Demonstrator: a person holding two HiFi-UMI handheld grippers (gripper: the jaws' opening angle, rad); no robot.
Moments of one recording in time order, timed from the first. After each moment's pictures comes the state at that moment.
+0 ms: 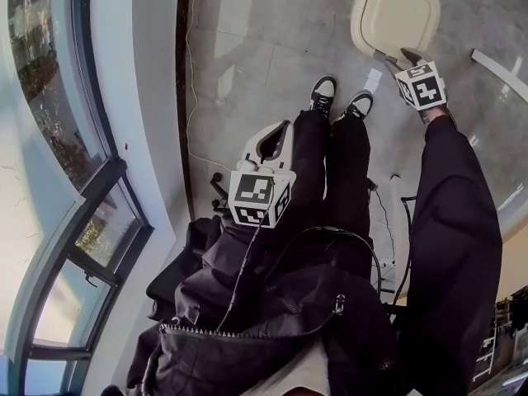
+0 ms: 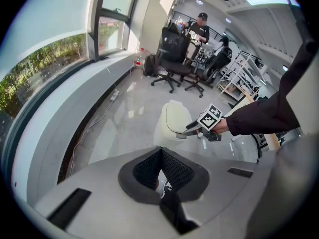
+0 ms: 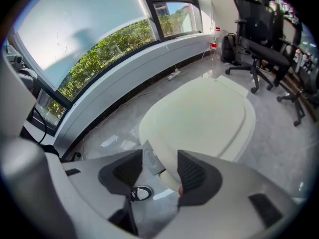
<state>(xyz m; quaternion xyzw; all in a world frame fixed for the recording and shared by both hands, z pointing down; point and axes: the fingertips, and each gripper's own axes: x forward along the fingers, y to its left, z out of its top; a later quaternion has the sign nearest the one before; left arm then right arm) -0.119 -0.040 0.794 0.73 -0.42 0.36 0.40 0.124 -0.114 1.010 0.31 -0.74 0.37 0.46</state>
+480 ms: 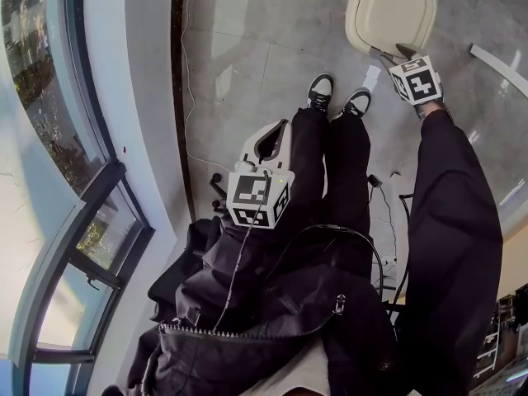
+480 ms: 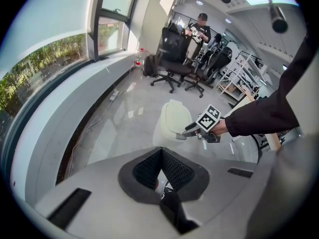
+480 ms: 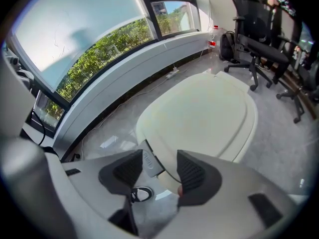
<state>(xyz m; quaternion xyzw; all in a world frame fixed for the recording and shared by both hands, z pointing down) -0.112 -0.038 0.803 0.73 -0.42 0.36 0.40 0.123 -0.115 1.020 0.32 -0.74 0.37 0.46</state>
